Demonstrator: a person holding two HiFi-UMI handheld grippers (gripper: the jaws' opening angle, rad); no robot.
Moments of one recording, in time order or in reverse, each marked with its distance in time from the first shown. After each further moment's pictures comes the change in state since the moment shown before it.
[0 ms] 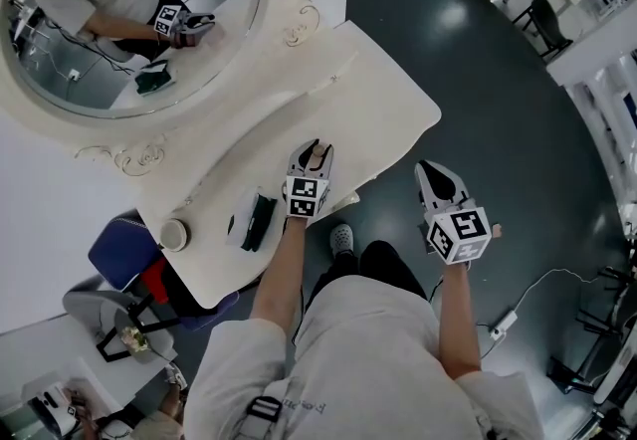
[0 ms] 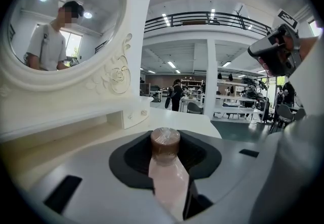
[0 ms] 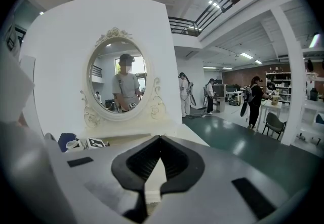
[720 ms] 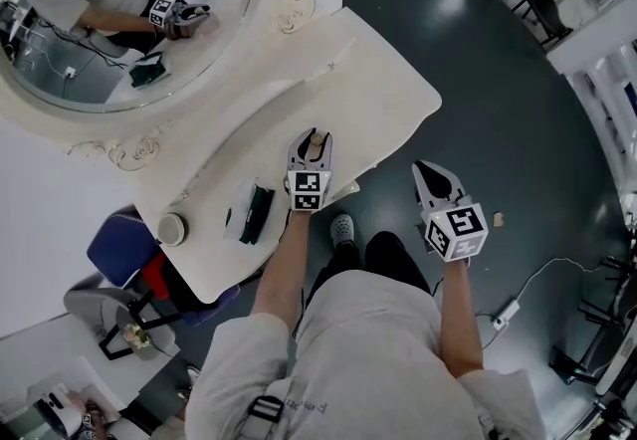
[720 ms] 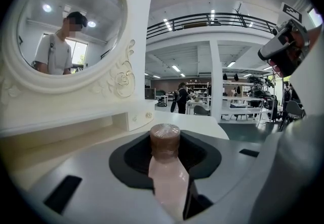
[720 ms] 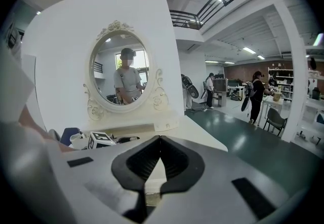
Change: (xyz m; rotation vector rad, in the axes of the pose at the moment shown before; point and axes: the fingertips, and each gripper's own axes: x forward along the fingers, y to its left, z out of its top) left arm -0.002 0.001 0.003 0.003 -0.062 0.078; right arm -0.003 0.011 -0.033 0.002 0.070 0.021
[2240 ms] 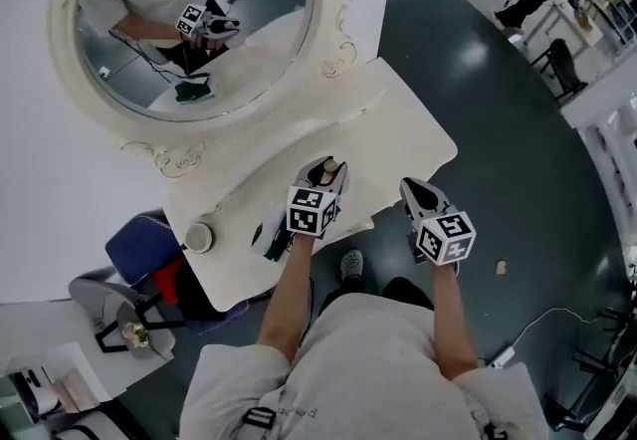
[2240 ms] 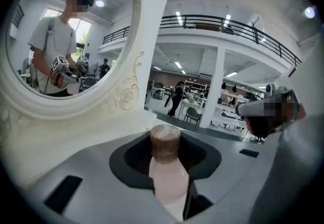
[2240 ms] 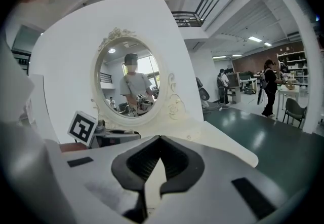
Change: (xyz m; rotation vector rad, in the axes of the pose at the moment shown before) left arm -0.063 0.021 0.108 -0.153 0.121 -0.093; right arm 0.051 0.047 0.053 0.081 -0.043 0.165
